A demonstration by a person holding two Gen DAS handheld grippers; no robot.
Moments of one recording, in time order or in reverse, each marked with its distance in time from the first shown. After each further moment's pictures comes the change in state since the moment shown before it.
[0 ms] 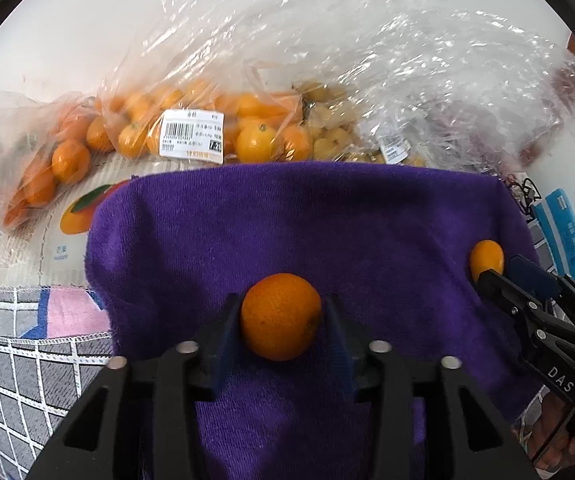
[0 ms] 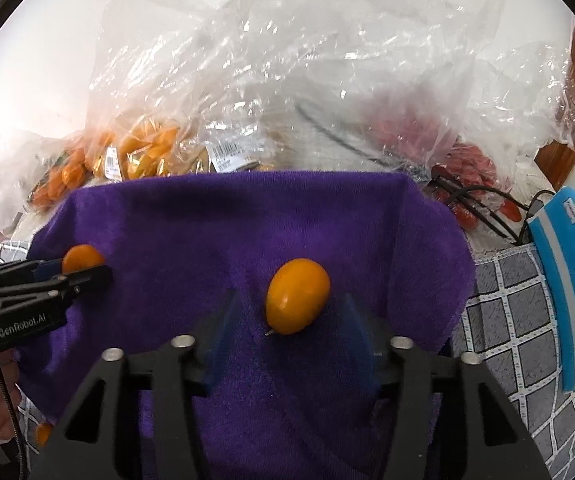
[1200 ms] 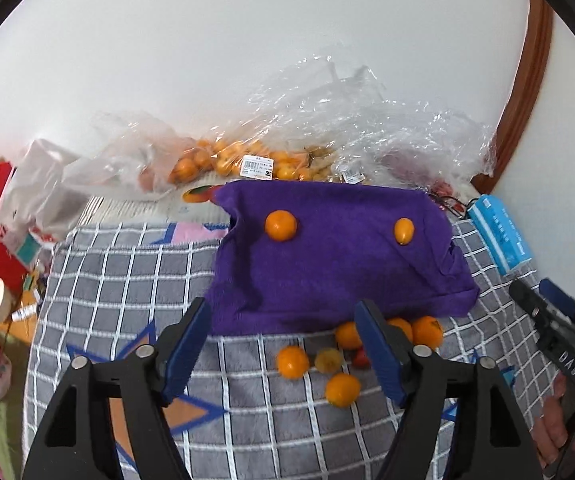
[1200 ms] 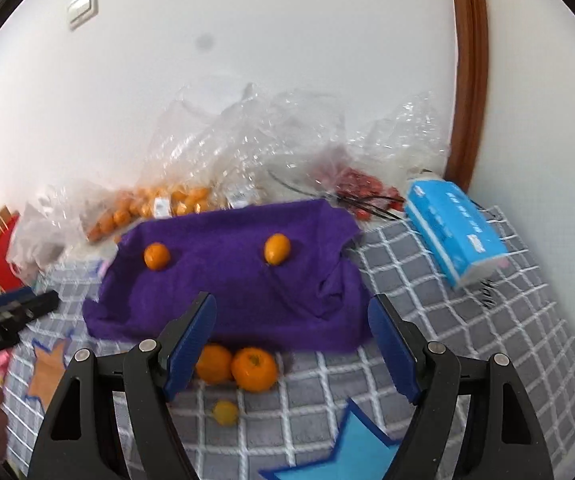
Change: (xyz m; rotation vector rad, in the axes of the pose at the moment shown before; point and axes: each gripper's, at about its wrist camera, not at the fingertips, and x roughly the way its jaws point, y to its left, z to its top) left arm -0.201 -0.005 -0.121 -0.069 -0.219 0.058; right arm -0.198 0.005 -0.097 0.066 -0.204 -0.094
